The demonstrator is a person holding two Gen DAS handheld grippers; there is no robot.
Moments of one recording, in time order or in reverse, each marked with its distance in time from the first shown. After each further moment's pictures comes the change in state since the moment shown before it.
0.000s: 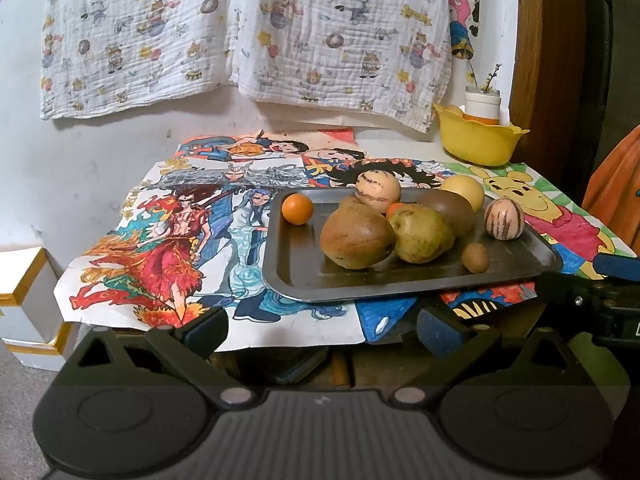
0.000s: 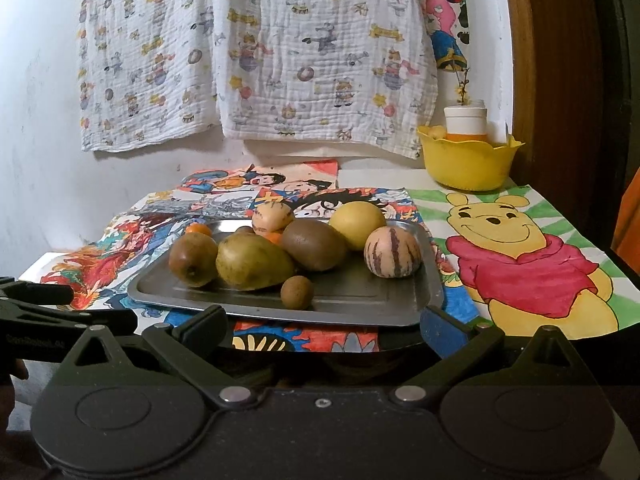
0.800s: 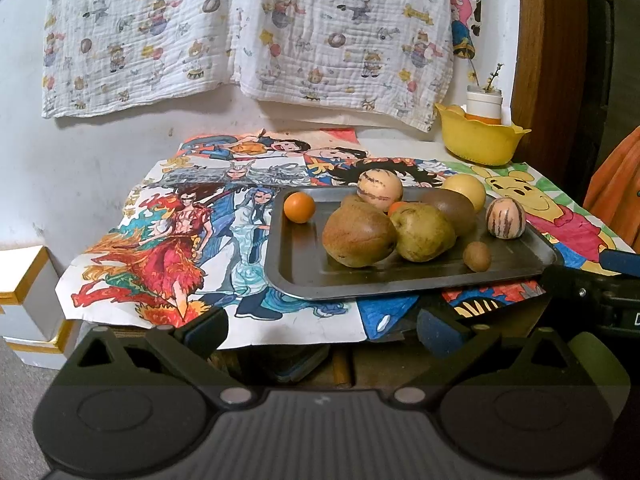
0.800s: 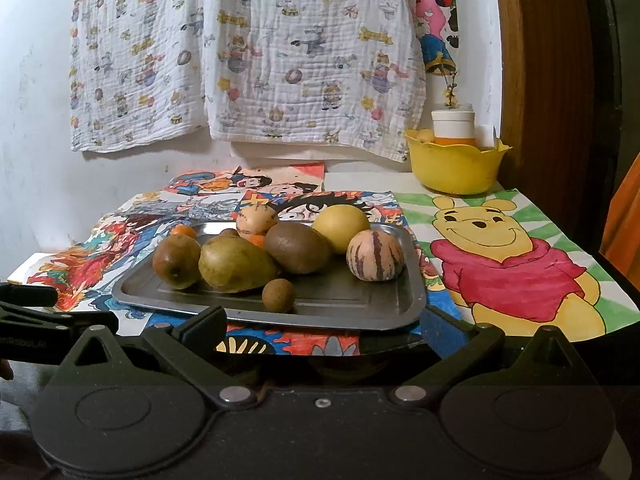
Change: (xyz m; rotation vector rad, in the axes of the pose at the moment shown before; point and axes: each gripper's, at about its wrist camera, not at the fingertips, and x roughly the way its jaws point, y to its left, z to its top) left arm -0.001 0.002 -0.001 -0.002 0.000 0.005; right arm 0.001 -0.009 0.001 -0.006 -0.007 -0.030
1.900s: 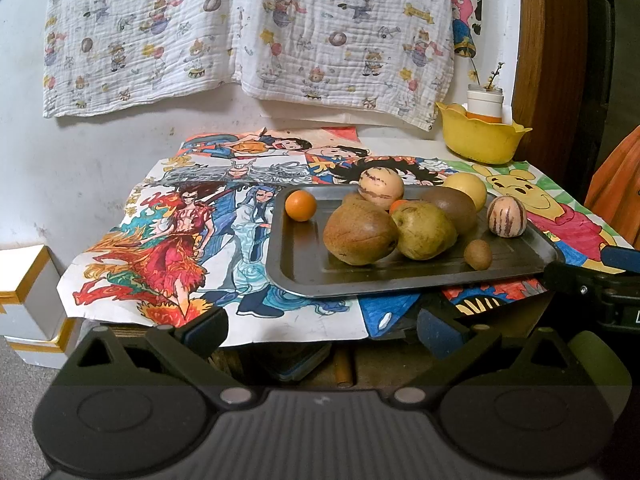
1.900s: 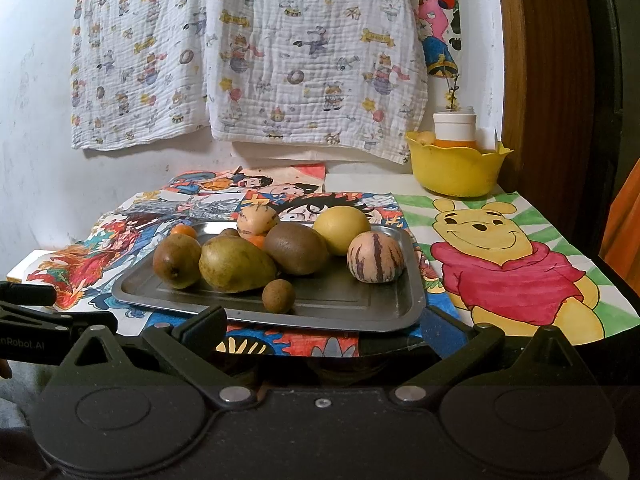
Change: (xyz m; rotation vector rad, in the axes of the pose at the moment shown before) left arm -0.001 -0.001 0.000 -0.001 0.003 0.002; right arm -0.001 -0.001 0.001 -0.006 -0.002 -0.003
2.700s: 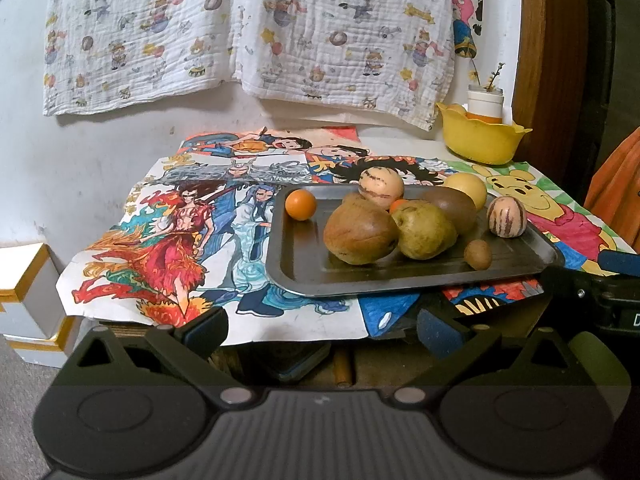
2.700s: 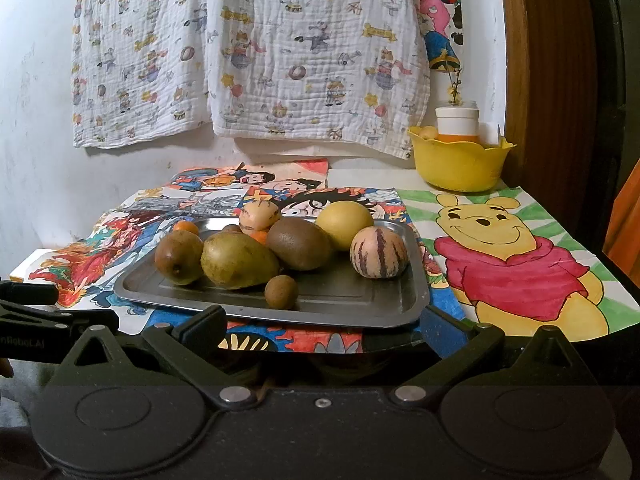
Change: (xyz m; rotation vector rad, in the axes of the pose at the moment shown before) left arm 0.000 0.000 -0.001 -0.006 0.000 0.001; right arm 0.001 0.000 -0.001 0.003 0.008 0.004
